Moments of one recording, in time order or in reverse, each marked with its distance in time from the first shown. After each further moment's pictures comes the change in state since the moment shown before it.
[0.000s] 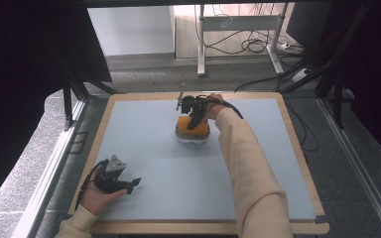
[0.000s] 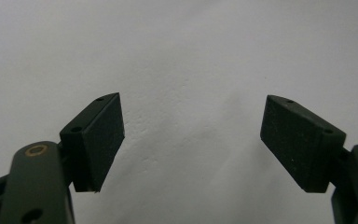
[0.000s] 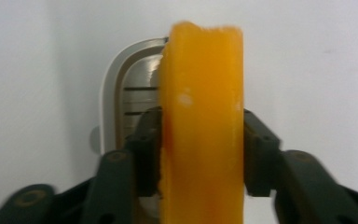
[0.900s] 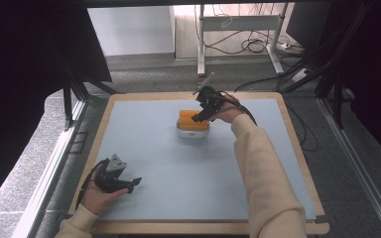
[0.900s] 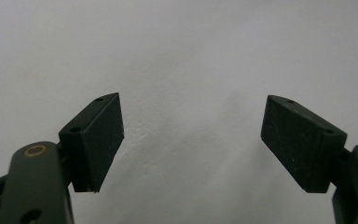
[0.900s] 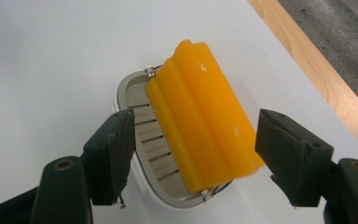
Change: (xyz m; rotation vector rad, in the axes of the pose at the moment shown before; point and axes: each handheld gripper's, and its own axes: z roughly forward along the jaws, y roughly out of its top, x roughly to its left) left arm 0.000 0.002 0.000 -0.005 -0.001 0.005; right arm 0.011 -0.045 -0.046 -0.291 -0.142 0.393
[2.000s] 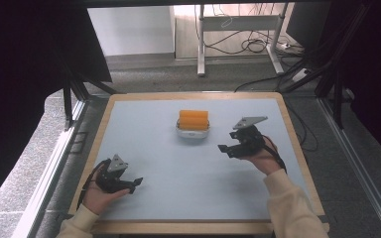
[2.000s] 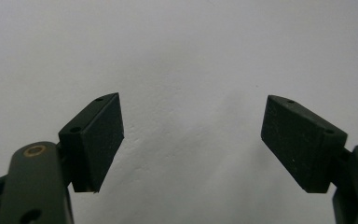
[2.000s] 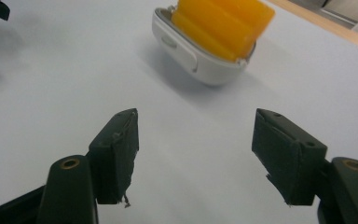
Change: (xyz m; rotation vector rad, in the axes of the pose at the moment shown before) left arm -0.005 0.003 0.000 -0.003 -0.001 0.000; right arm 0.073 -0.139 -0.070 -0.221 -0.092 0.225
